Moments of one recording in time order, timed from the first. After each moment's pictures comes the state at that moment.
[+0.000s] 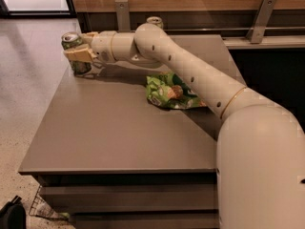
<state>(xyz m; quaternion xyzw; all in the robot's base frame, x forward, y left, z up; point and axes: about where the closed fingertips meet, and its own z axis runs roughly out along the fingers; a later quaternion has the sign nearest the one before) 0.740 0.230 0.892 -0.50 0.56 0.36 0.56</state>
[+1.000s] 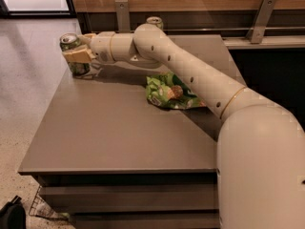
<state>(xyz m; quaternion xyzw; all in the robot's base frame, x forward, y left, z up) 0.734 0.234 0.896 -0.50 0.55 0.36 0.56</state>
